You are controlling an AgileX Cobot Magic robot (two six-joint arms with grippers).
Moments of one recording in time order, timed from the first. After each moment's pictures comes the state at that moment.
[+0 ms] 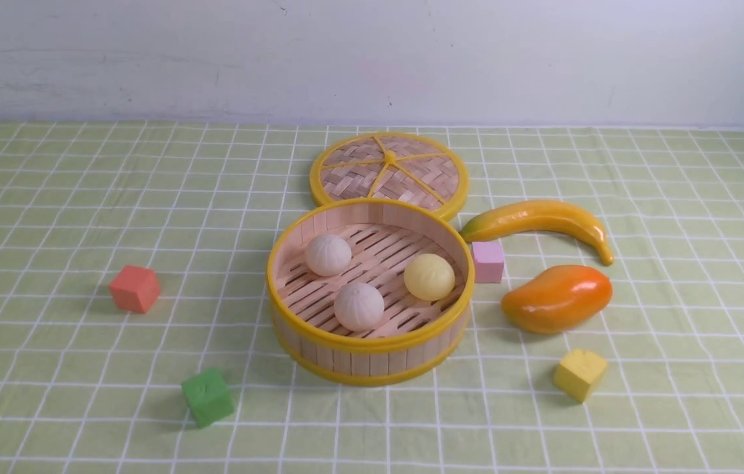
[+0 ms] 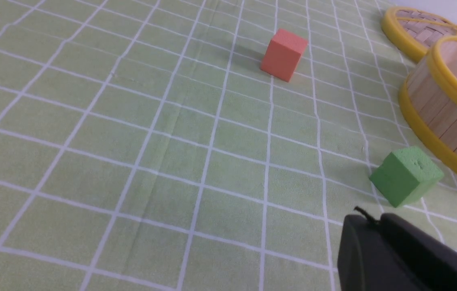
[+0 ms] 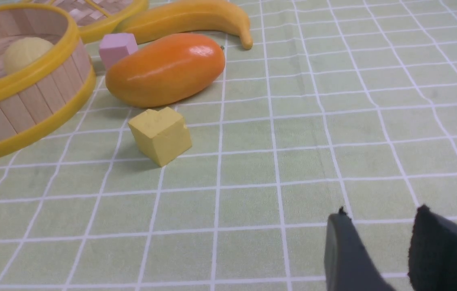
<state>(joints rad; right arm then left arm) 0.04 -0.01 0.02 -0.02 0.39 0.13 -0.16 -0.02 0.03 0.29 0.38 -0.63</state>
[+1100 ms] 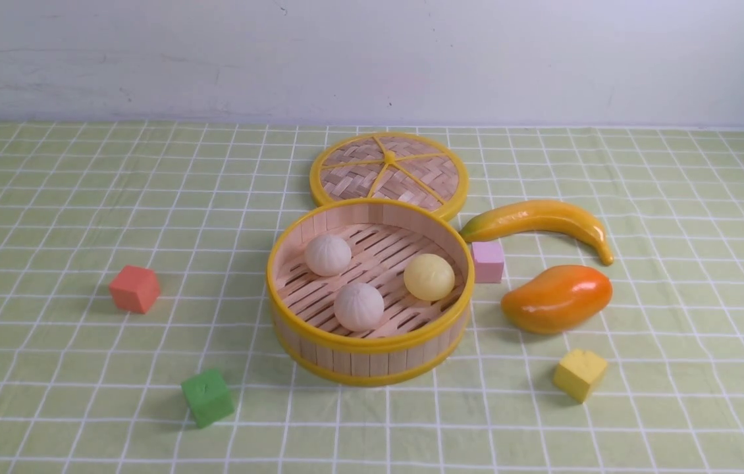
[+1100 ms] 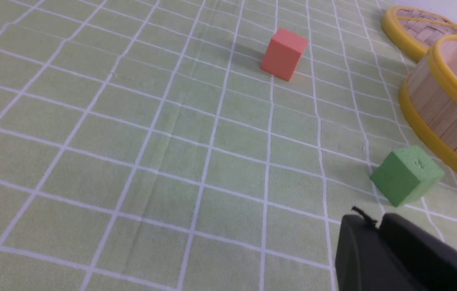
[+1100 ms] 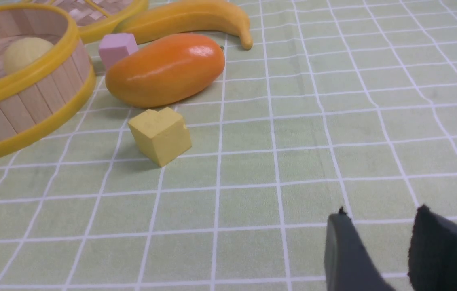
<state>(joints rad) 0.04 -0.01 0.02 -0.02 0.39 0.13 -0.16 -0.02 0.03 0.29 0.38 -0.63</state>
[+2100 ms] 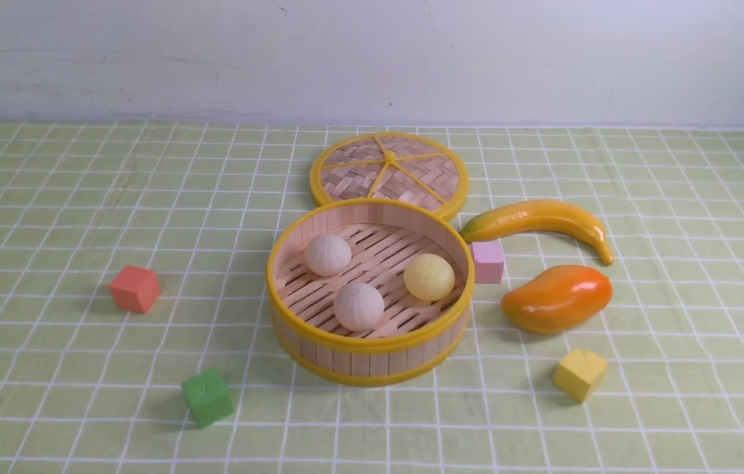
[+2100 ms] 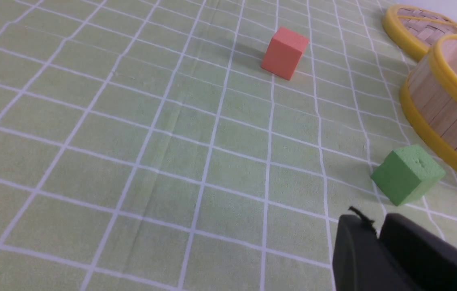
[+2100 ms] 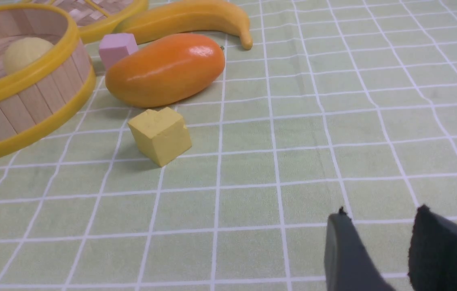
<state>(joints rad) 0.04 -0.01 0.02 -0.02 0.39 0.13 -0.16 -0.02 0.03 0.29 0.39 -0.63</state>
